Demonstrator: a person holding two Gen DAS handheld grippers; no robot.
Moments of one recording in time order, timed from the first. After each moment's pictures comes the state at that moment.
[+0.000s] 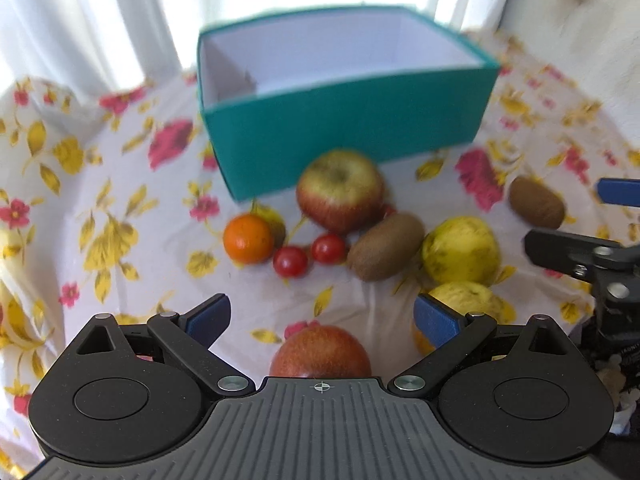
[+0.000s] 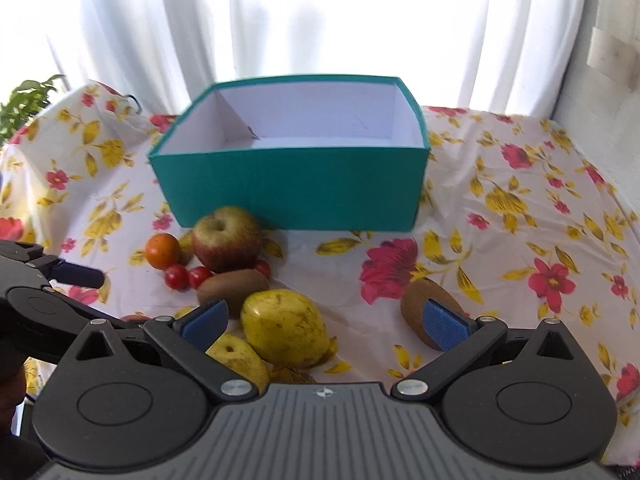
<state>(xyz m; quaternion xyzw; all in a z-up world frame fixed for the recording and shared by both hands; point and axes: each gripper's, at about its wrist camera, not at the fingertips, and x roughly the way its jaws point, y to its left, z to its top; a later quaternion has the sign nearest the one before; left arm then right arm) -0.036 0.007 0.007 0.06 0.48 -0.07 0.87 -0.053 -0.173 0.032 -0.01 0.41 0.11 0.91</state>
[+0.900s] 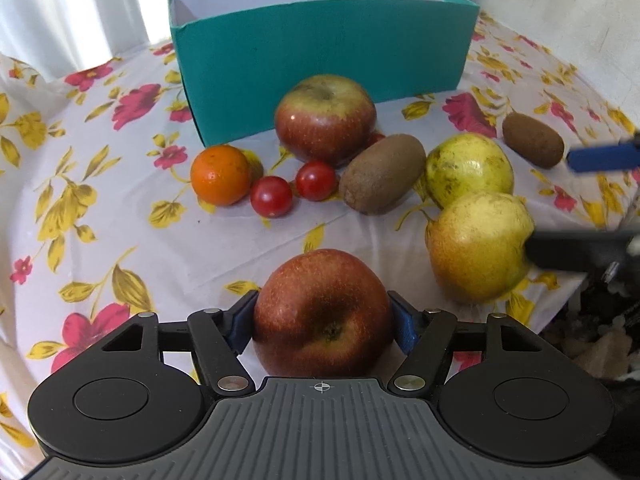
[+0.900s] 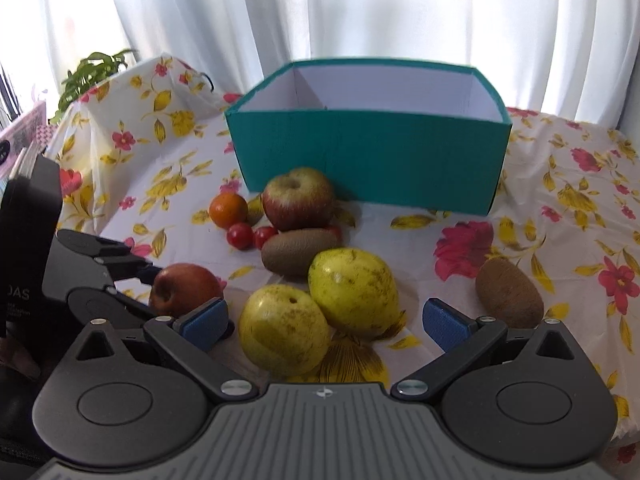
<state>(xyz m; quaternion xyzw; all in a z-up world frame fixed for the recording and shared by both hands) -0.051 0.020 -0.054 0.06 0.49 -0.12 0.86 -0.075 -0.159 -0.003 -0.02 0.41 0.20 0.89</state>
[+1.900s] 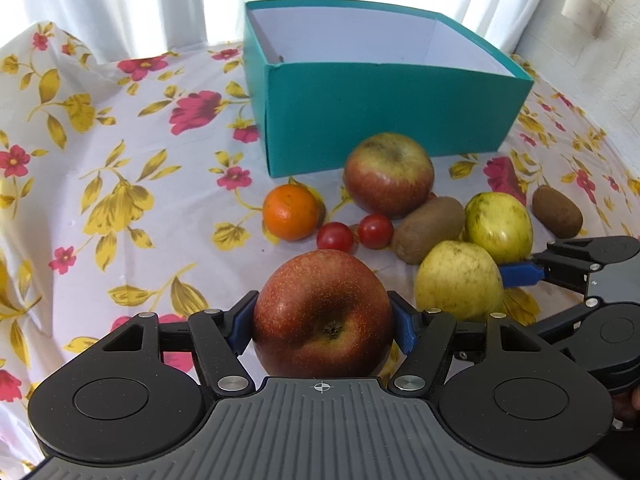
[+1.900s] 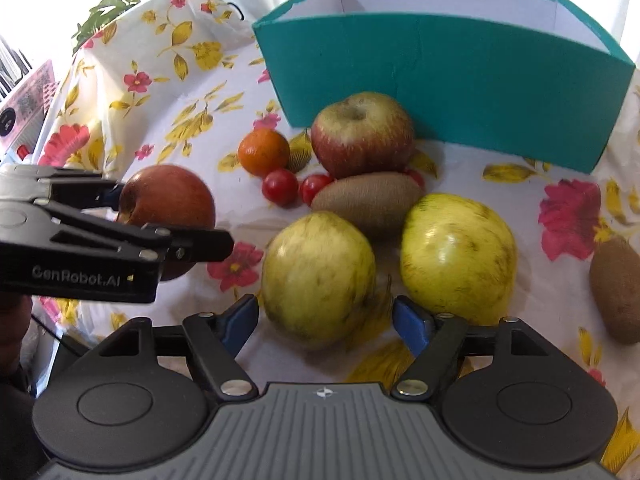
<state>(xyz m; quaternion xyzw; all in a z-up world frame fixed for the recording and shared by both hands) -0.035 0.055 -0.020 0.00 0.48 -0.07 0.87 -0.026 -0.111 -0.049 -0.01 0.49 0.27 0.83</state>
